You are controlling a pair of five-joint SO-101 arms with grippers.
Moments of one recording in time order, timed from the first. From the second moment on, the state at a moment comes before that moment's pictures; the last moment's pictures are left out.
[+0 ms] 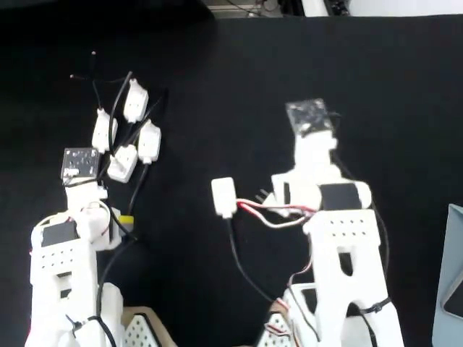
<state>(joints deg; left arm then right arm) -19.7 -54.1 74.1 54.1 -12.5 -3.3 -42.9 49.5 67.3 2.3</state>
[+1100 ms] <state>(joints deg) -19.7 -54.1 74.1 54.1 -12.5 8.0 -10.3 47.4 72.0 -6.8</state>
